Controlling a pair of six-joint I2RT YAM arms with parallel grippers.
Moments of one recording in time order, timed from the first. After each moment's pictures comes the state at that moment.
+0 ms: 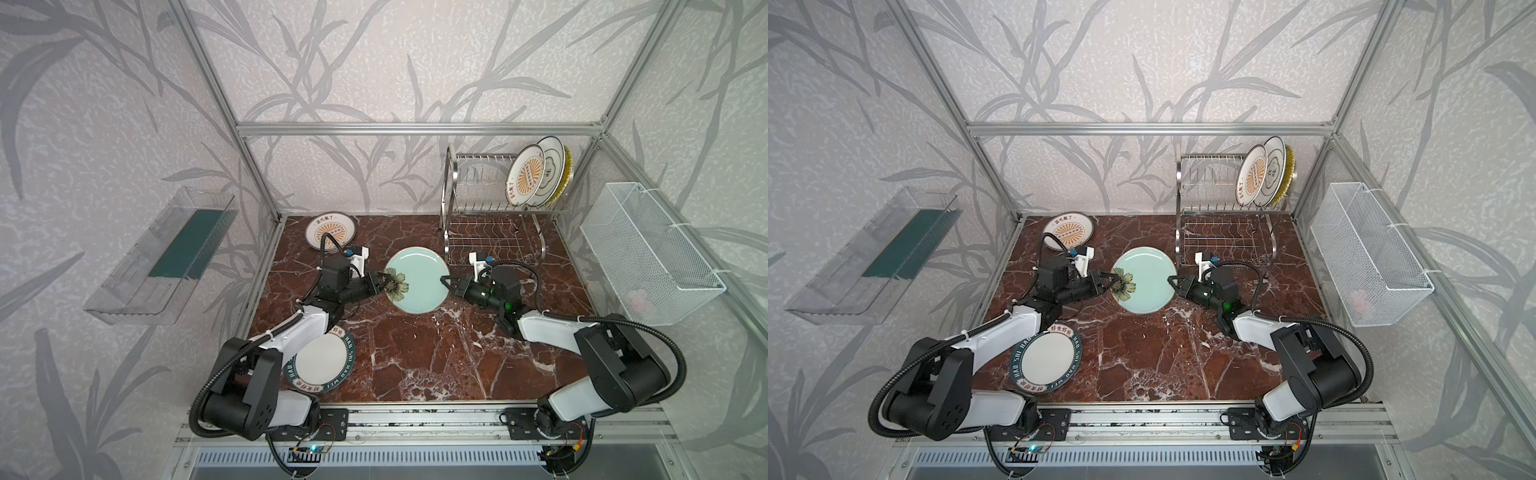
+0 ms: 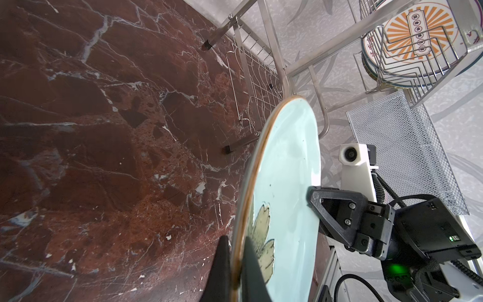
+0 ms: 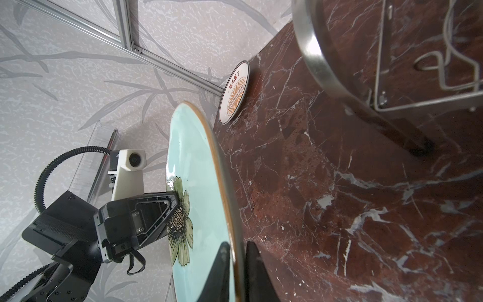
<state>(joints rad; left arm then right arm) -0.29 1.37 0.67 0.26 0.57 -0.72 0.43 1.52 0.57 0.69 -0.50 0.98</state>
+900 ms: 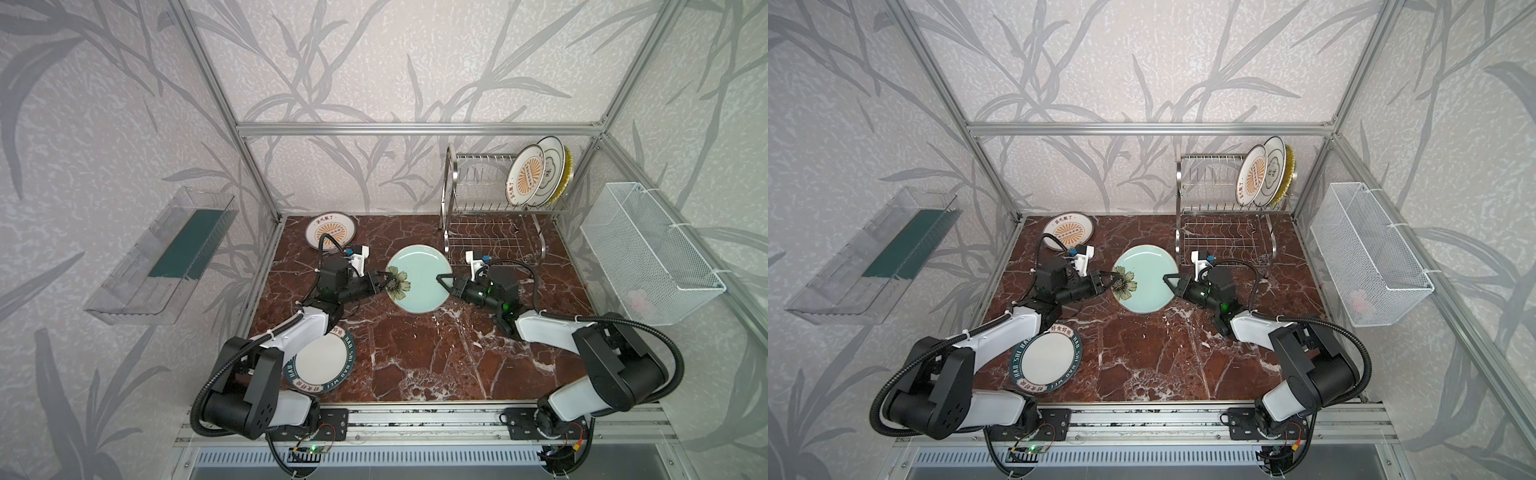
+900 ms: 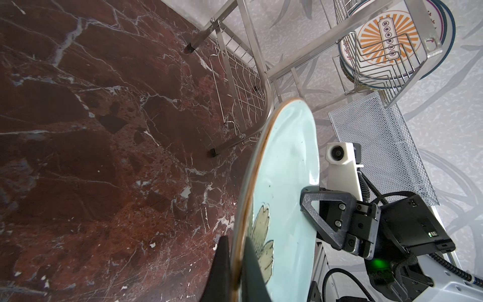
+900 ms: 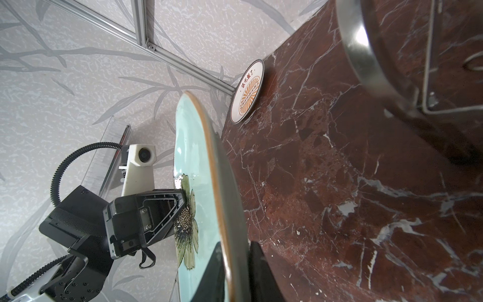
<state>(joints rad) -0.28 1.37 0.65 0.34 0.62 -0.76 0.46 1.53 0.59 0.74 -0.50 0.99</state>
